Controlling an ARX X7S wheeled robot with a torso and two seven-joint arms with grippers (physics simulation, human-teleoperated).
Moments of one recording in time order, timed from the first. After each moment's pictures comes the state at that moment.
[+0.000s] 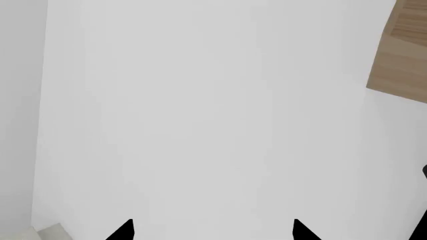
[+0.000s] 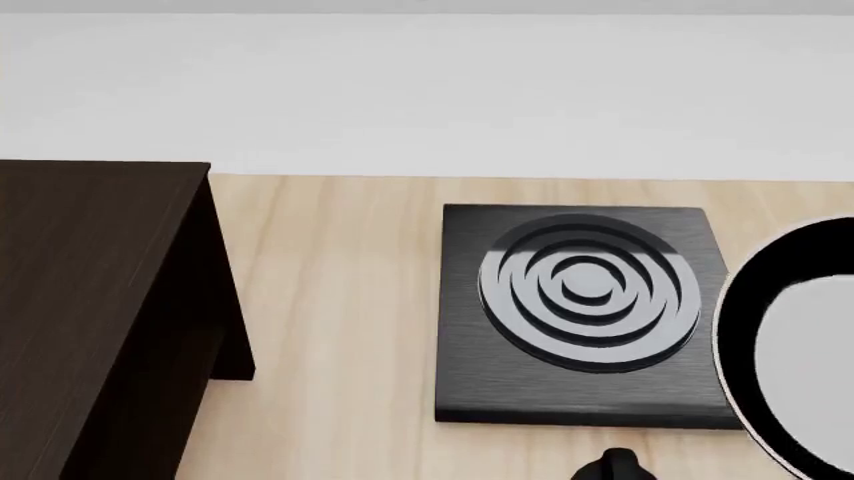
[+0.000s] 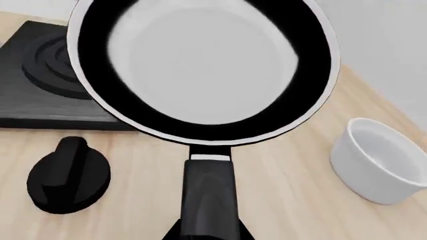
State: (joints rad) left arm 0.04 -0.37 -0.26 -1.31 0.00 -0.08 -0.21; right arm -0.32 0.60 0.64 -0.88 0.76 1.13 0.27
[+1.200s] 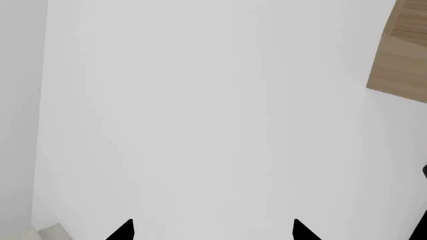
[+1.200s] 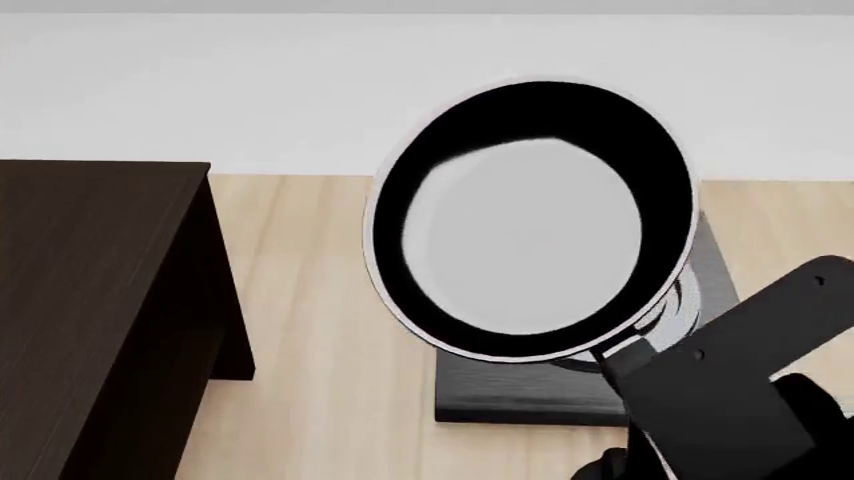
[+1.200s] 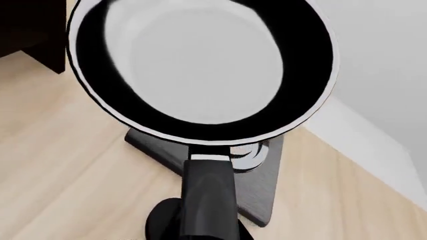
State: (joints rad) left arm 0.04 -0.37 -0.26 -1.31 0.00 -0.08 -0.21; right arm 0.97 0.99 -0.29 -0.66 2.03 1.45 1.09
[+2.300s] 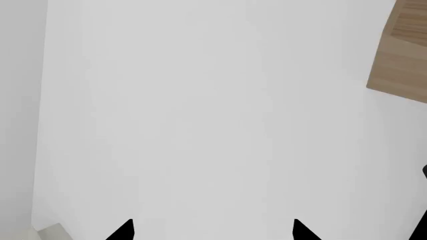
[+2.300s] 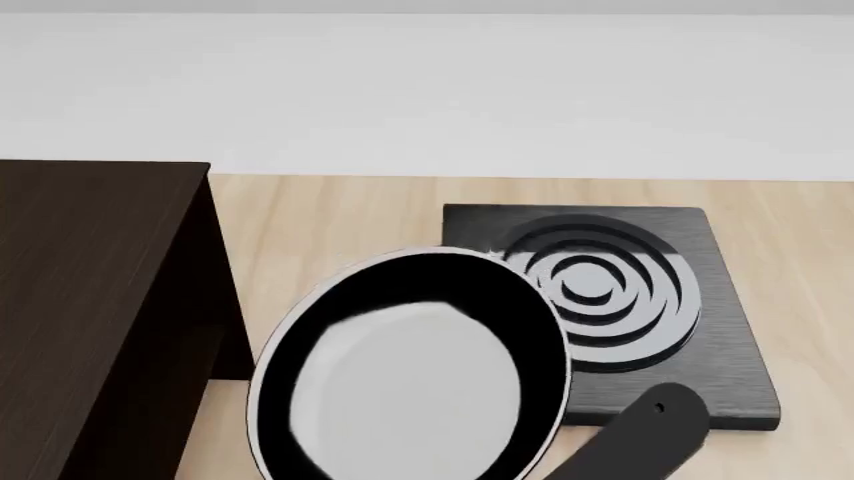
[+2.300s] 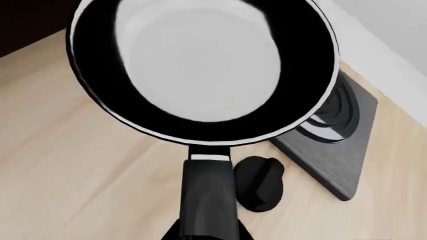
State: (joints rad) left arm 0.04 -0.37 -0.26 -1.31 0.00 -0.08 -0.21; right arm 1.07 1.00 -0.67 -0.77 2.35 1.23 1.31
